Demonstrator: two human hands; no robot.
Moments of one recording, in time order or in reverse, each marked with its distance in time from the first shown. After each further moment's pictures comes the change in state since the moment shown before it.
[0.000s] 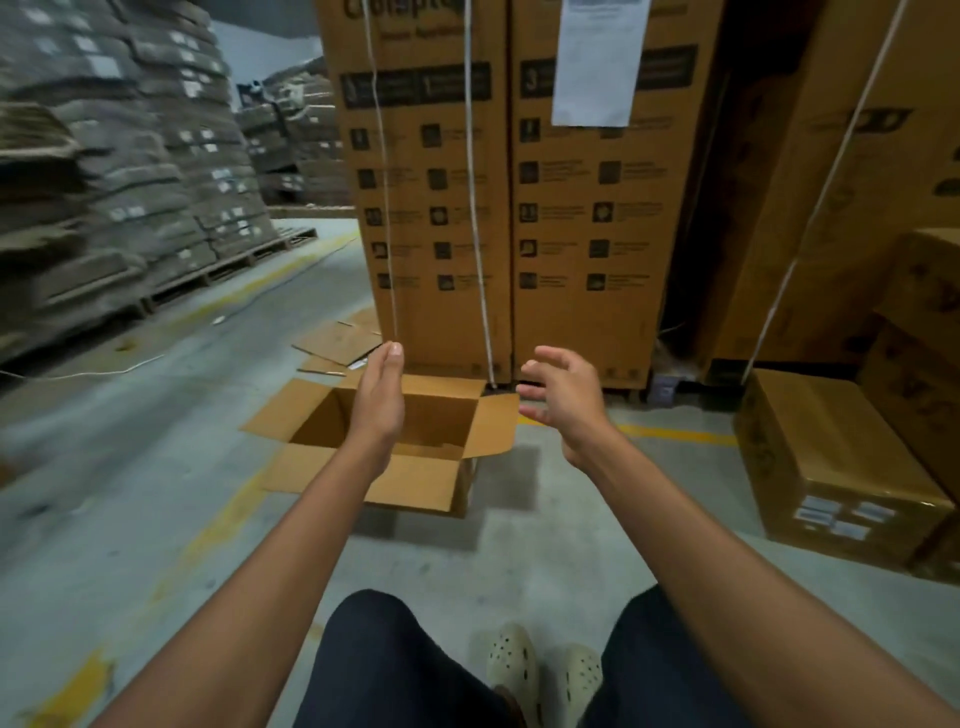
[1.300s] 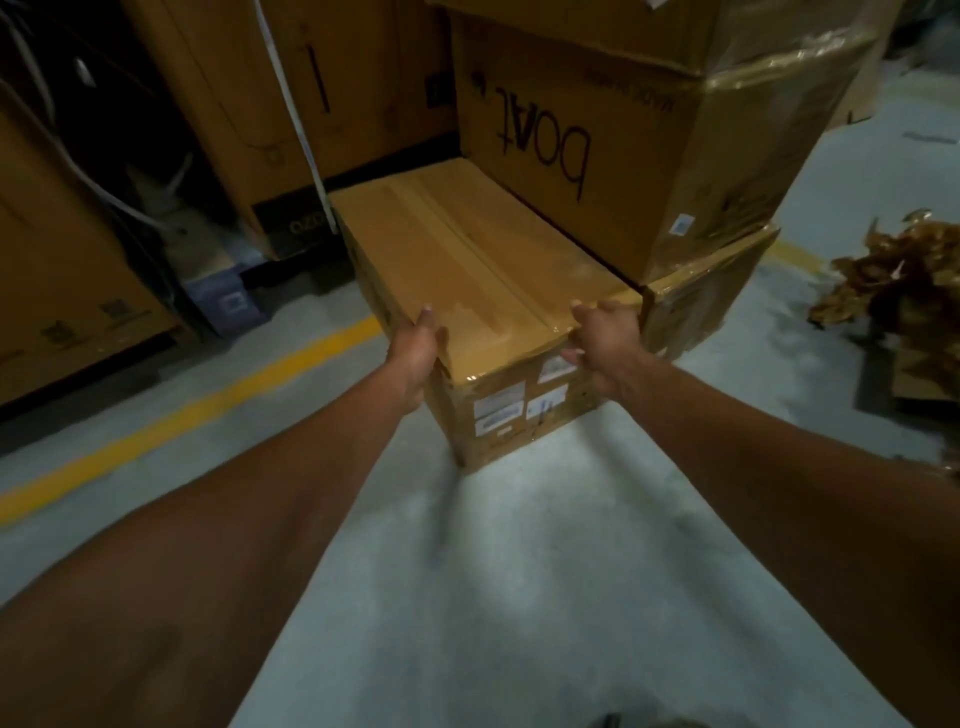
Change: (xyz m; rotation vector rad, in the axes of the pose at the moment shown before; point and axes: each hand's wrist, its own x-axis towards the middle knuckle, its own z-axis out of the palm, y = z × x) left_hand 0.057 -0.378 0.957 0.128 -0.894 -0.434; right_hand 0.414 0.352 -0.763 0.109 0.958 0.291
